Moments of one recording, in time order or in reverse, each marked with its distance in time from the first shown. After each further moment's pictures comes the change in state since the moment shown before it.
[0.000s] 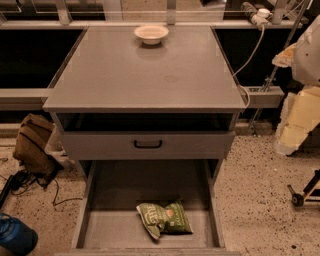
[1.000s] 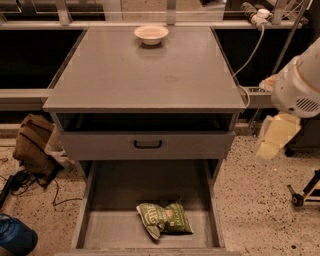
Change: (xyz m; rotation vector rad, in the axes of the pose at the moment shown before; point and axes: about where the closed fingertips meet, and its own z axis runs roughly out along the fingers) arm 0.009 -0.010 0.072 -0.013 -0.065 0.048
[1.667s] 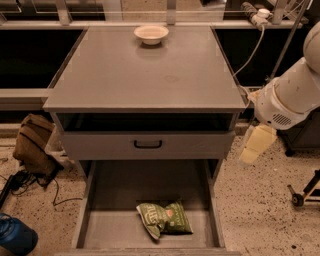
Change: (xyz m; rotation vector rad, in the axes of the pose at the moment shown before) arm 0.007 -0.017 0.064 0.019 -0.044 0.044
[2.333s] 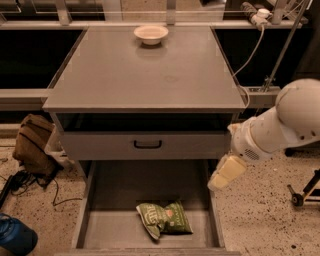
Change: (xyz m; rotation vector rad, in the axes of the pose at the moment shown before) arm -0.007 0.044 0.083 -0.055 -0.130 0.115
